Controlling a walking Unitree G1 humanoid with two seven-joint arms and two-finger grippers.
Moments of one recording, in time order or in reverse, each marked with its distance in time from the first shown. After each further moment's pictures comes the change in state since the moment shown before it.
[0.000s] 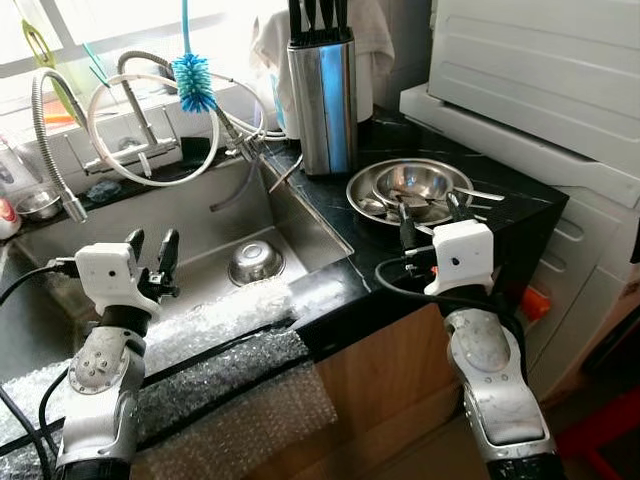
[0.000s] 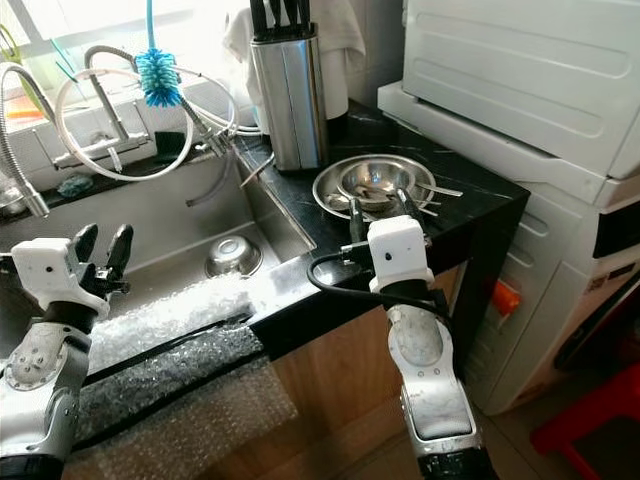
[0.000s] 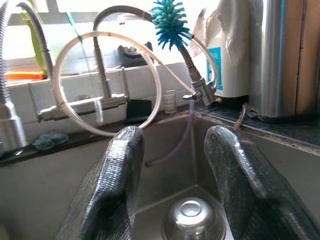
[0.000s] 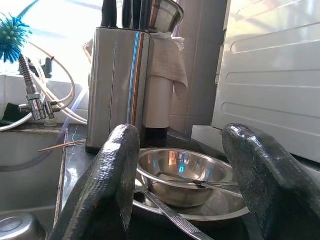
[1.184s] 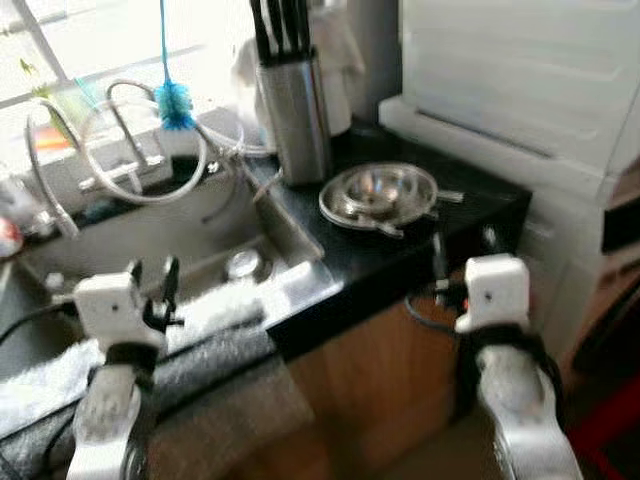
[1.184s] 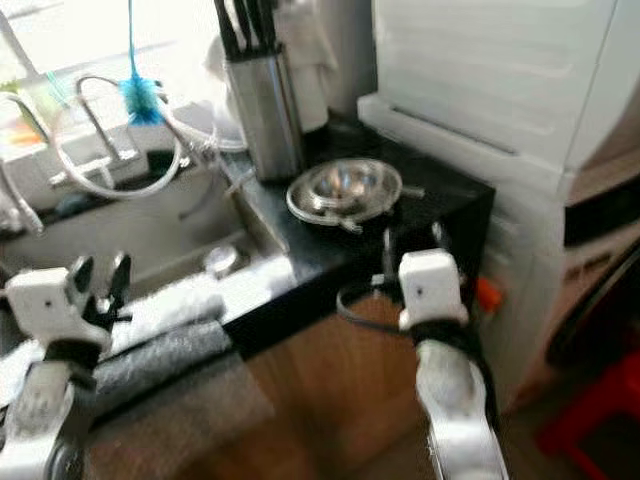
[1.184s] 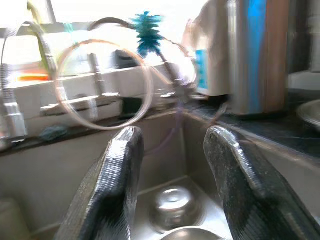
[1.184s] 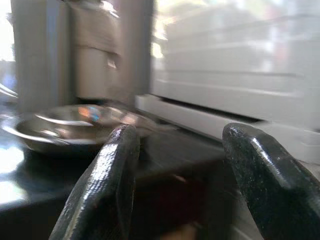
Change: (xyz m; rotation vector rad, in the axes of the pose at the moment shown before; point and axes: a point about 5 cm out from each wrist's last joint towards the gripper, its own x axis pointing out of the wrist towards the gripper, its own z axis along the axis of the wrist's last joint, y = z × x) left arm -0.031 -0.017 0.006 -0.030 0.054 0.110; right arm -0.037 -0.026 -0.017 -0.044 0.113 -0.101
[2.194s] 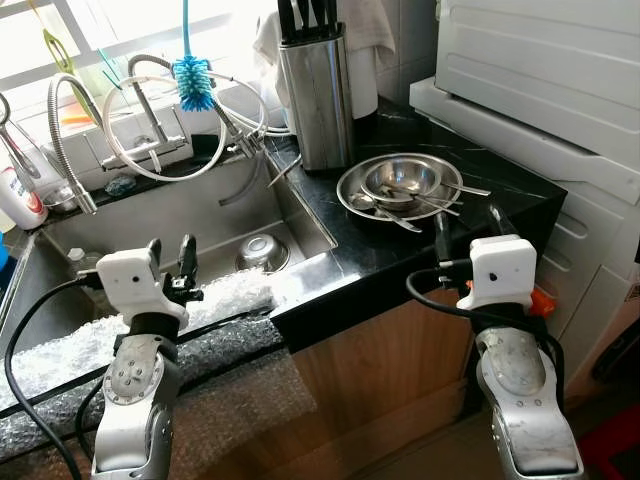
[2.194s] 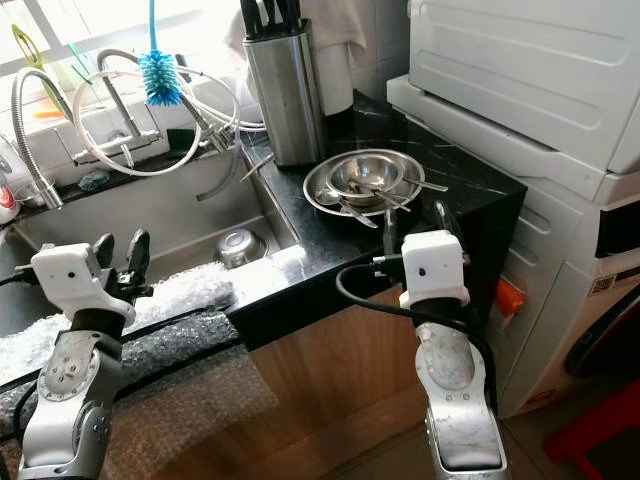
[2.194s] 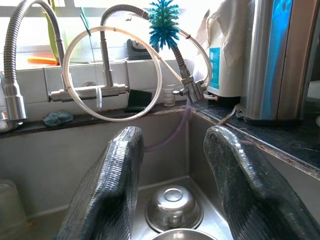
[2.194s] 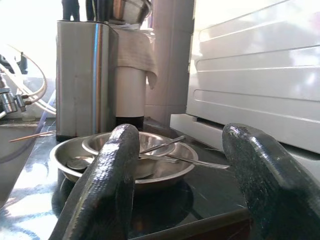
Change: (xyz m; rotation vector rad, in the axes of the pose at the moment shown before) left arm 0.029 -0.020 -0.004 -0.073 -0.019 -0.019; right arm 0.014 0.003 0.019 0.010 -0.075 0.021
